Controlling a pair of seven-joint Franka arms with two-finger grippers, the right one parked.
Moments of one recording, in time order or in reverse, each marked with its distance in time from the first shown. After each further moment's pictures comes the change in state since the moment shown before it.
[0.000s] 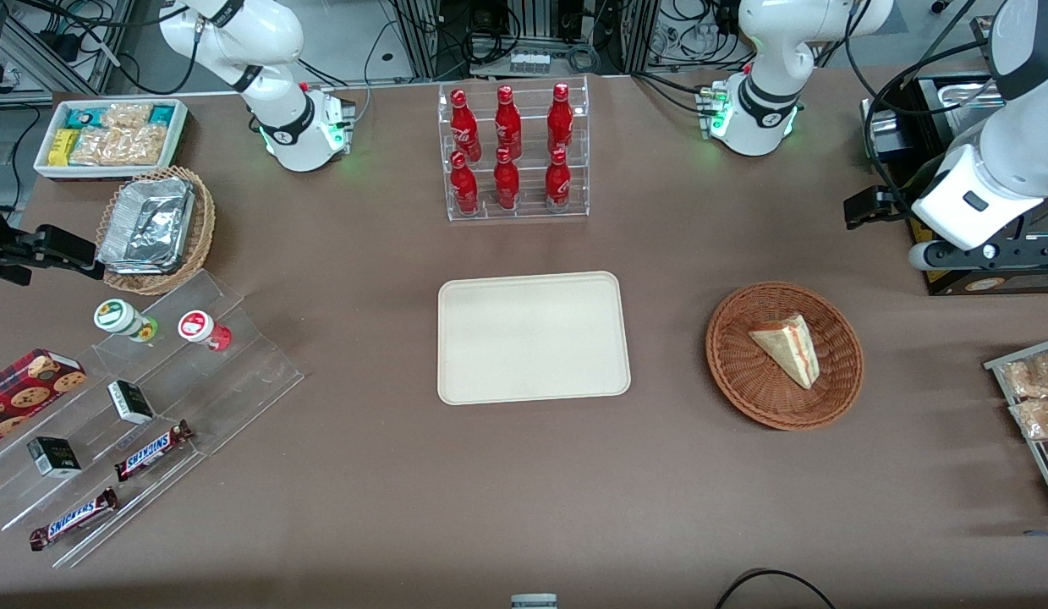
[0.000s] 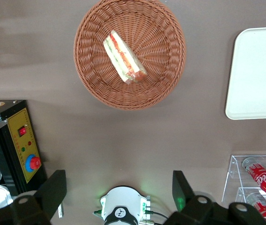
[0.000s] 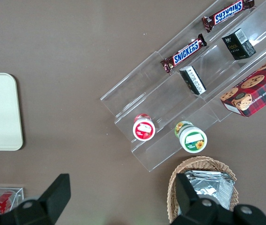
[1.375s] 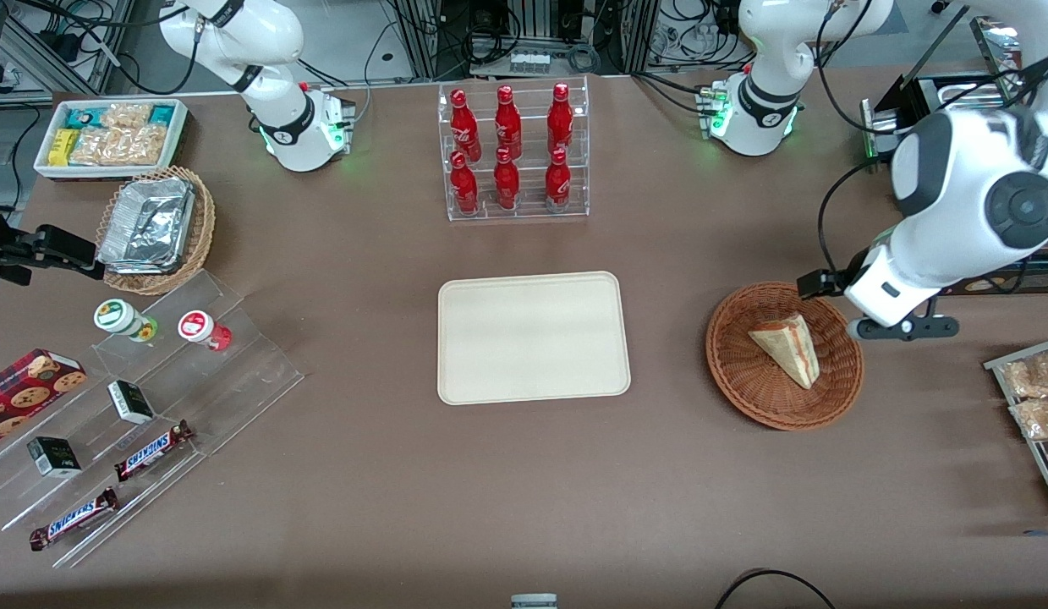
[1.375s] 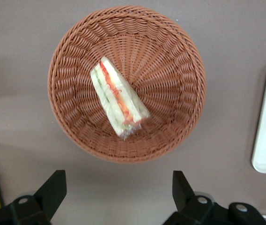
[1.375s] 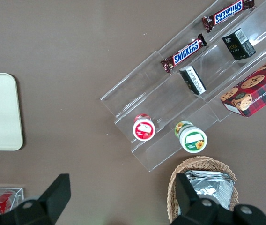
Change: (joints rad) arm 0.002 0.069 0.028 -0.401 -0.002 0.558 0.000
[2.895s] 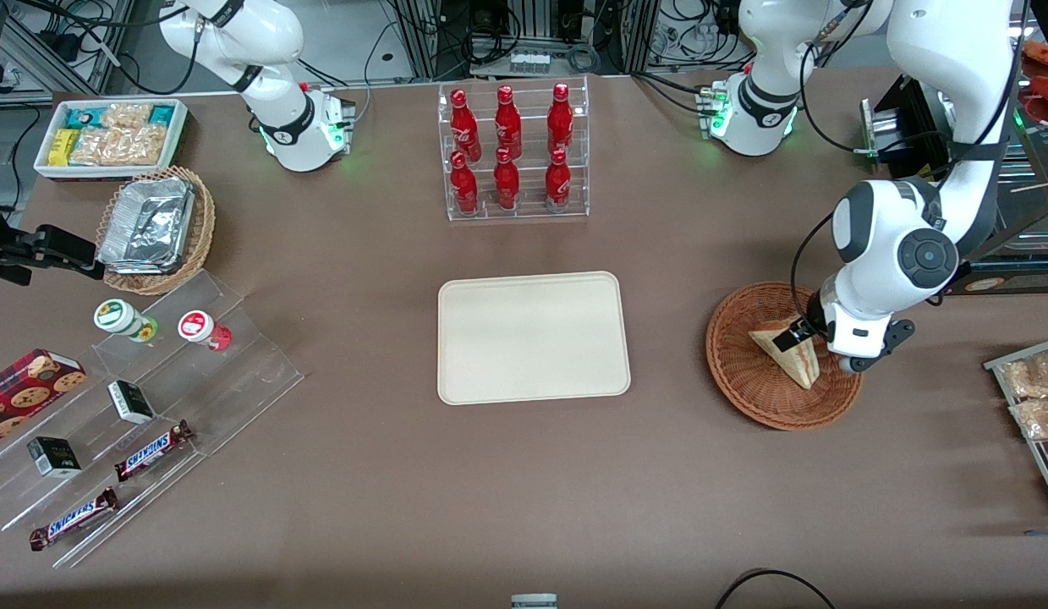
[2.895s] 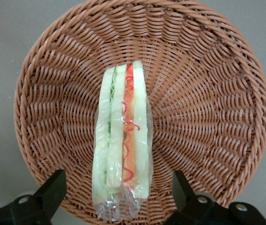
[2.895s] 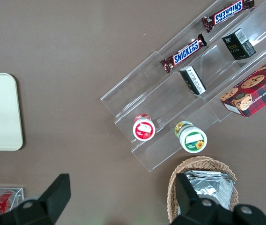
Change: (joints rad) arm 0.003 0.120 0.009 -0.212 -0.001 0.406 -0.565
